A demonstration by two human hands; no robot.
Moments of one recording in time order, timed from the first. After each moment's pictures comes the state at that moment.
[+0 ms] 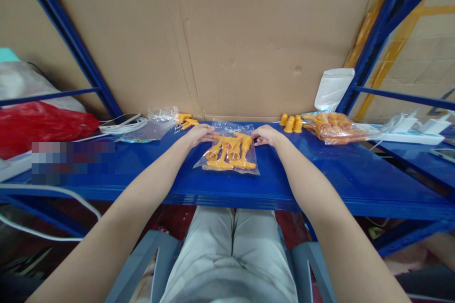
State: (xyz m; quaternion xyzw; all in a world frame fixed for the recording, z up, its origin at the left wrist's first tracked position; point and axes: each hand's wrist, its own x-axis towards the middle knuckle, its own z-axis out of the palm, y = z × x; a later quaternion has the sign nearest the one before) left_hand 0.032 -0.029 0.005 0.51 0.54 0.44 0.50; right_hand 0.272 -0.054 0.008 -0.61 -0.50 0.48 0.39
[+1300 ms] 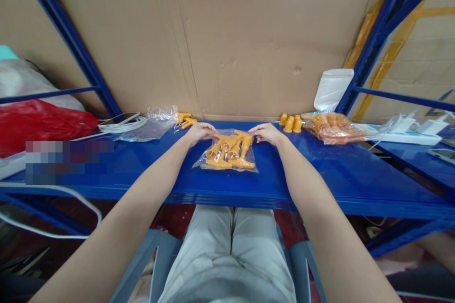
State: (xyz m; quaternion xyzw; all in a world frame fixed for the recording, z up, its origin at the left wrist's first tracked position) left_hand 0.023 -0.017 -0.006 0.56 0.49 0.46 0.48; right_hand 0.290 -0.045 -0.004 -0.53 -0.57 0.46 0.44
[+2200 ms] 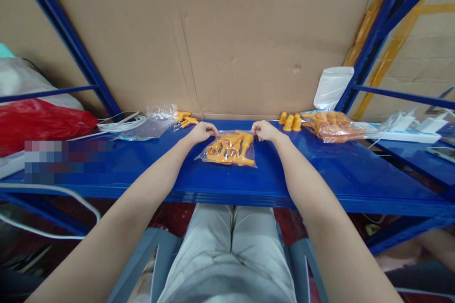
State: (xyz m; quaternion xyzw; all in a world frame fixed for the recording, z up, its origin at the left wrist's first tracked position) left_hand 0.026 -0.018 -0.004 0.77 0.48 0.36 0.22; right_hand 0.292 -0.040 0.000 -0.55 -0.75 0.23 0.30
